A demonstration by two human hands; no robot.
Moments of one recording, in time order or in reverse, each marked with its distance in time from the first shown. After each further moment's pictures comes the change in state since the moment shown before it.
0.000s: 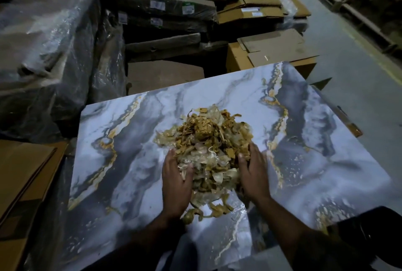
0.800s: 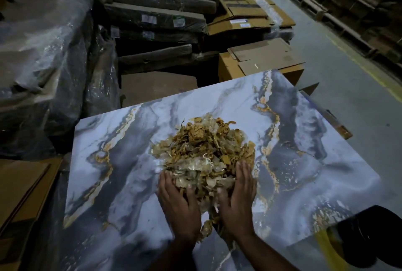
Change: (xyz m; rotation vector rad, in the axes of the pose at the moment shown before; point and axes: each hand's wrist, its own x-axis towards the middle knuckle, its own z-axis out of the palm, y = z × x) left_hand -0.036 0.016 0.019 0.064 0.258 0.005; right_hand -0.074 -0.035 0.021 0.002 0.178 -0.231
